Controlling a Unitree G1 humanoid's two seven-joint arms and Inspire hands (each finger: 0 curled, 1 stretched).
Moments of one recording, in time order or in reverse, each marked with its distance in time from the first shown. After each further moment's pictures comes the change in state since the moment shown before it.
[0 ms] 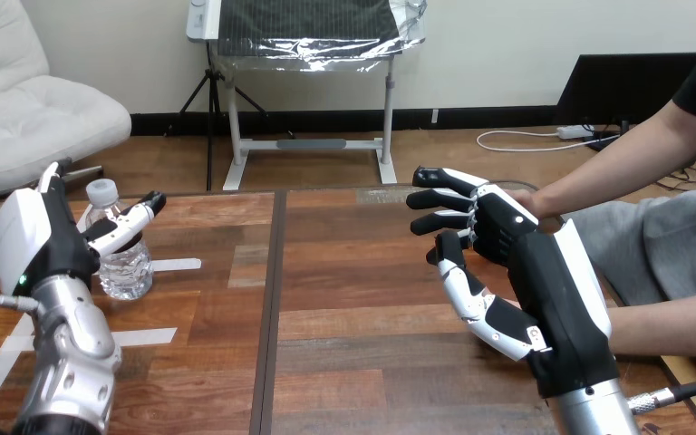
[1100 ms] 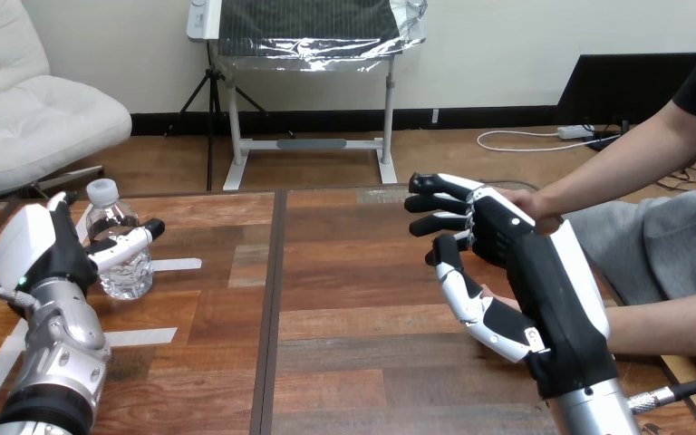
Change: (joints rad) left arm -0.129 0.056 -0.081 0.285 -0.003 0.000 -0.067; right arm -0.001 -0.013 -0.001 0.000 -0.017 0.013 0.008
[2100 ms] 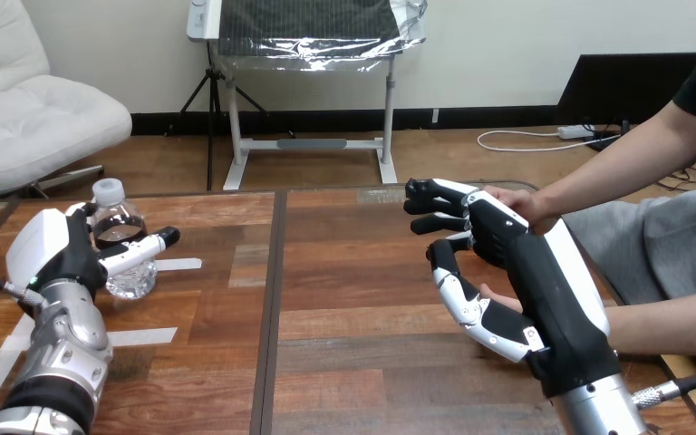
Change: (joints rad) left arm -0.058 0.005 -0.052 0.134 0.000 -0.072 -0.020; right arm 0.000 -0.031 -0.001 -0.040 -0.022 0.048 0.011
